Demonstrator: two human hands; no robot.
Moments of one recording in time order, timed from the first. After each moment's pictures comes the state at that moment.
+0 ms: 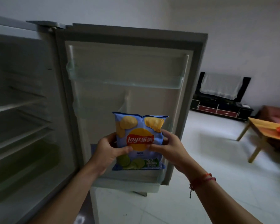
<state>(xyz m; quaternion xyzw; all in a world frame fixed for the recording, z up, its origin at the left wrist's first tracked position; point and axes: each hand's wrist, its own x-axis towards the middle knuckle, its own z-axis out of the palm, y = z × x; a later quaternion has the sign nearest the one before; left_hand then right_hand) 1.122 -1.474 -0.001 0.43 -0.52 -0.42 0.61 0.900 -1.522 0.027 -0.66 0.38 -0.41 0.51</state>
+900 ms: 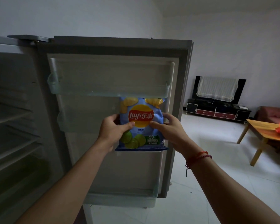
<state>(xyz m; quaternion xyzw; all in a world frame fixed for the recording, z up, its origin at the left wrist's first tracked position) 1.075 -1.555 0.076 0.49 -0.51 -0.32 0.63 0.875 -1.581 0.092 -0.62 0.43 -0.47 0.46</state>
